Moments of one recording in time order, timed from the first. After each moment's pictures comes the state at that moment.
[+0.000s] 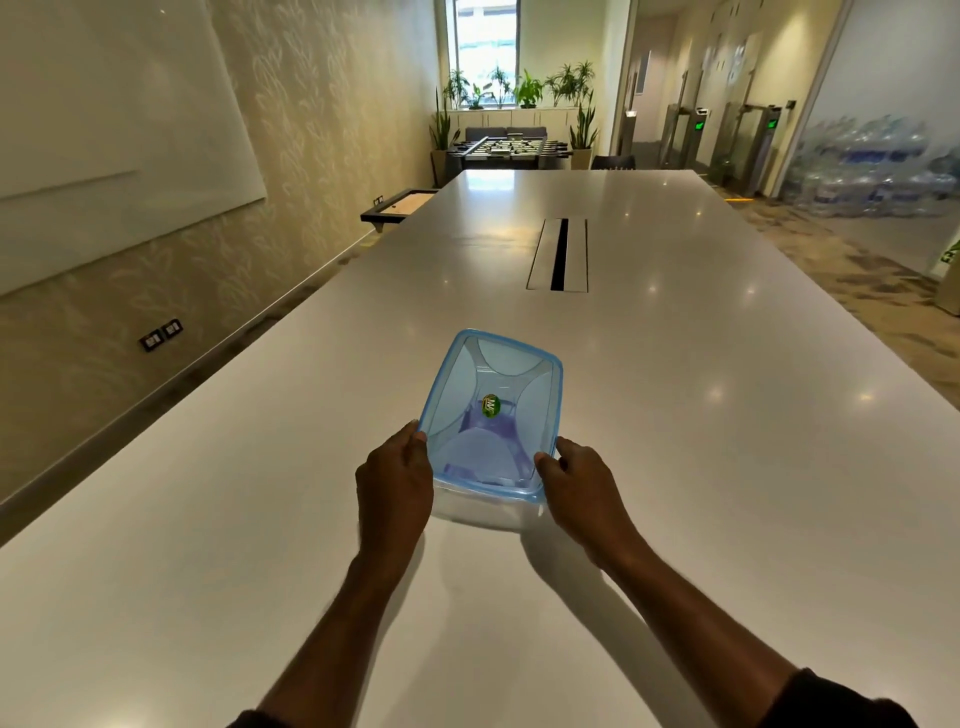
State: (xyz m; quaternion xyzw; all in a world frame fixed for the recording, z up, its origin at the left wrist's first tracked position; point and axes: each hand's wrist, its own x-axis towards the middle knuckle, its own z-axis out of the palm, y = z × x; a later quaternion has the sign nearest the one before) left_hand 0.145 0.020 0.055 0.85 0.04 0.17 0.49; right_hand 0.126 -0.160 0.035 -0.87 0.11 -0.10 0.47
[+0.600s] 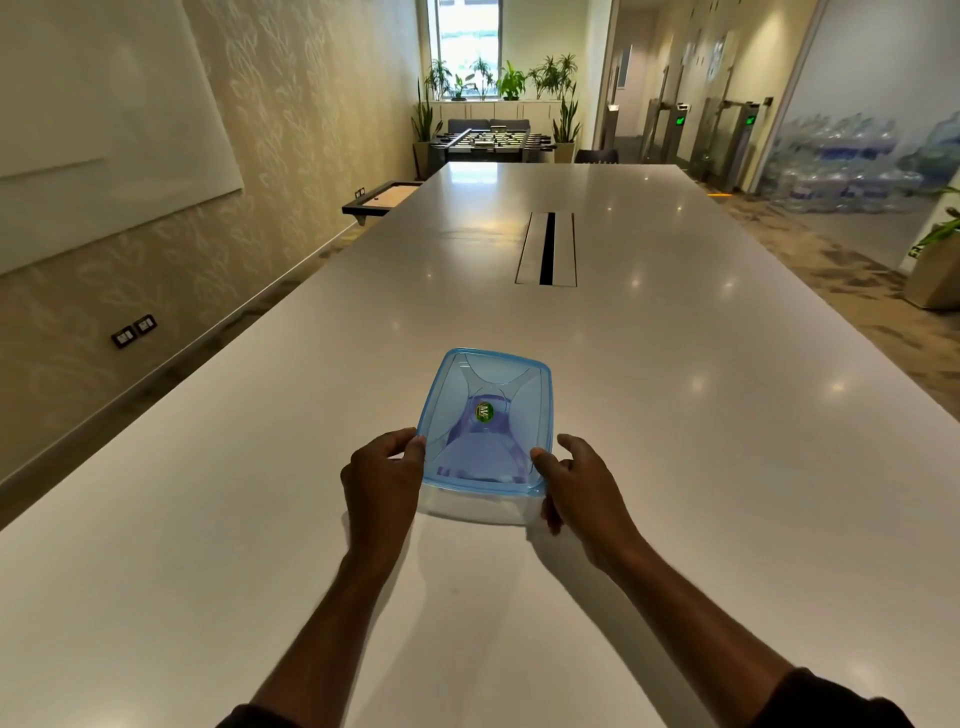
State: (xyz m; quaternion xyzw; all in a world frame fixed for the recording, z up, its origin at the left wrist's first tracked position) left_hand 0.165 0.029 0.040 0.84 0.07 0.18 0.51; right_hand 0.121 -0.160 0.033 -0.77 0.17 -0.05 0.61
